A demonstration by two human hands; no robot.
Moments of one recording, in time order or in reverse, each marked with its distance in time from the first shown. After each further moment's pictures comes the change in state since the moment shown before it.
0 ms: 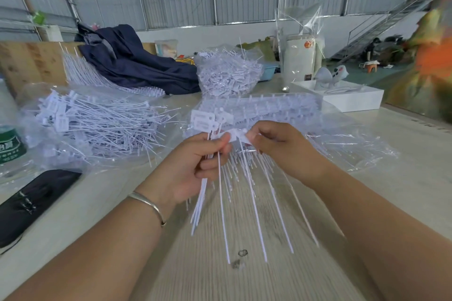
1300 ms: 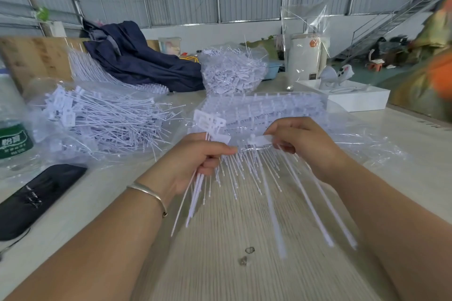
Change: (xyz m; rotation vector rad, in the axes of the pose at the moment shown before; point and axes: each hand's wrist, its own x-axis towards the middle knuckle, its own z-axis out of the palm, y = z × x) left_hand 0.005 0.005 -0.015 0.416 0.204 -0.052; right_hand 0.005 0.009 -0.015 0.276 0.039 0.111
